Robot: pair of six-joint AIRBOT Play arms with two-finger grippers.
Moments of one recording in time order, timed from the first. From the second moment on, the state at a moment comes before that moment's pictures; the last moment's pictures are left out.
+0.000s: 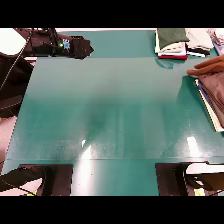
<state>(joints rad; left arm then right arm) -0.42 -1.24 1.64 1.19 -0.94 -1.57 -0.73 -1.52 1.77 -0.84 0.90 1.21</state>
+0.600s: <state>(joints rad) -0.42 -1.24 1.64 1.19 -0.97 -1.57 -0.86 -1.49 1.90 -0.95 1.16 1.16</state>
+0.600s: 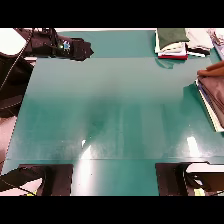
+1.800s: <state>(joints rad) -0.42 -1.24 1.64 1.19 -1.01 -1.54 -0.67 -1.13 1.40 -0.79 1.24 1.15</state>
